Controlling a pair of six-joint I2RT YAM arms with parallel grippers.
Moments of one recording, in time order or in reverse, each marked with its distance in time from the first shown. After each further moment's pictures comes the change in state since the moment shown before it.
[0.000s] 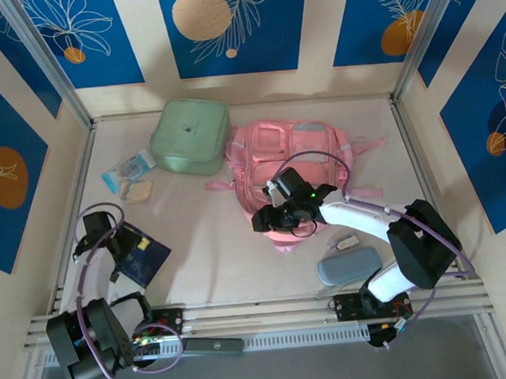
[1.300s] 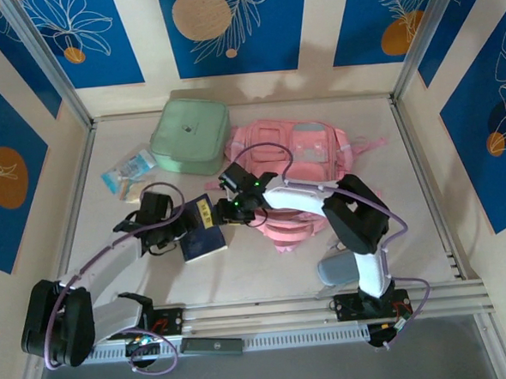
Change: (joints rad) left arm -0.628 0.113 0.073 0.200 0.132 -0.051; right arm 0.180 0.487 0.514 -0.089 0.130 0.137
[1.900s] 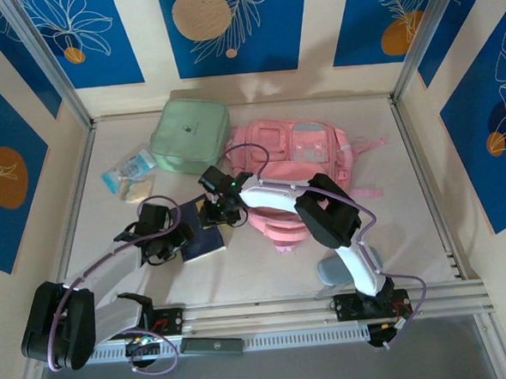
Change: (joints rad) left arm 0.015 -0.001 -0.105 0.073 0.054 -0.093; right arm 0.058 0.201 0.238 -0.106 0.070 0.008
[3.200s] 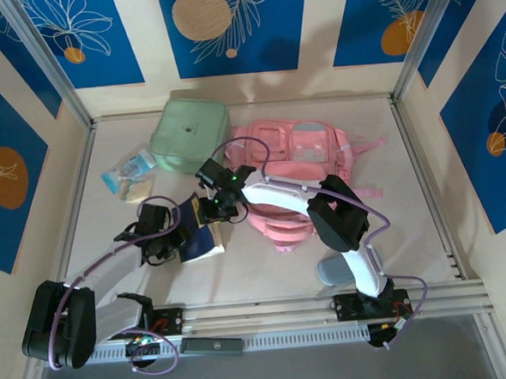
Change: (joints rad) left arm 0.005 0.007 -0.002 -0.002 -0.010 0.012; right arm 0.010 -0.084 0.040 -0.090 -0.064 -0.058
